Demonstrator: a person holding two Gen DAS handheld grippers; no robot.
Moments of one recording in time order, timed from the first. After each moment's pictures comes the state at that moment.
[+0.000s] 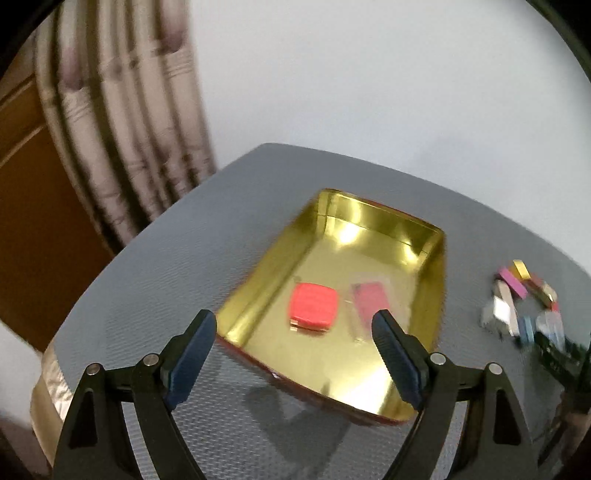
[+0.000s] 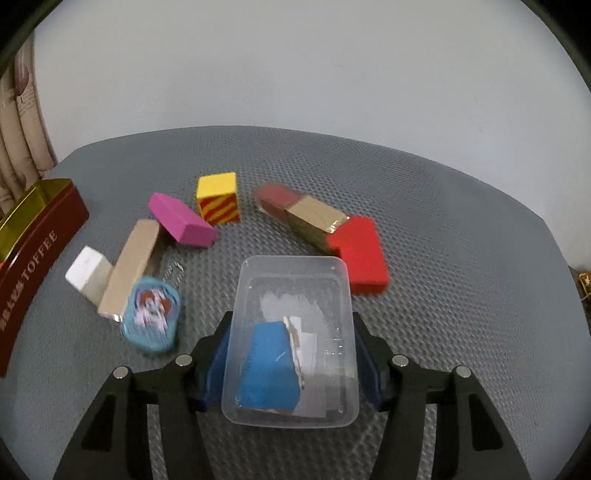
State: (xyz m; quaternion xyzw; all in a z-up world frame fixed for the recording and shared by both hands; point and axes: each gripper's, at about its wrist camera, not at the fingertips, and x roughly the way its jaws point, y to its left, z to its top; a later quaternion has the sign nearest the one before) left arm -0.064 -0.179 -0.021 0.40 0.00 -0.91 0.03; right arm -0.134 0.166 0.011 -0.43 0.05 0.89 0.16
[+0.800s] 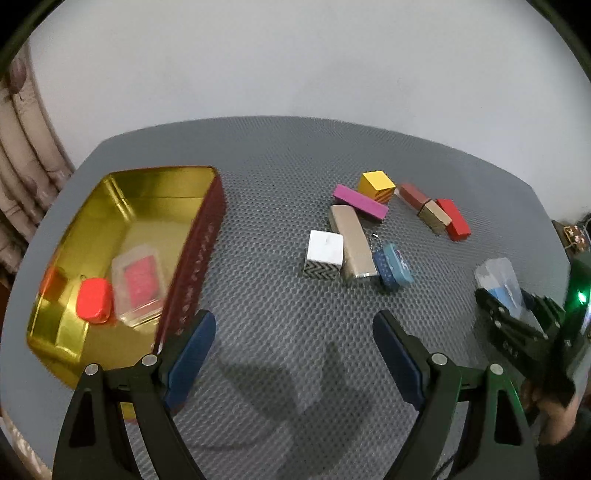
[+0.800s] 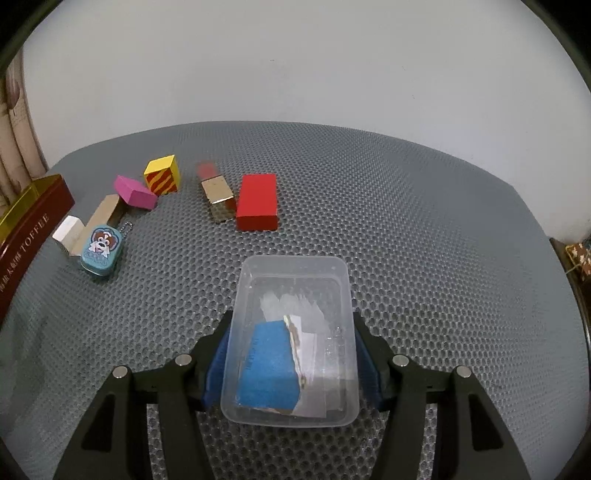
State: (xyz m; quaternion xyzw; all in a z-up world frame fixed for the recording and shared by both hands) left arm -0.080 0.007 -0.059 0.48 -0.07 -0.86 -0.16; right arm -0.054 0.170 -0.001 -0.43 0.06 0.88 0.18
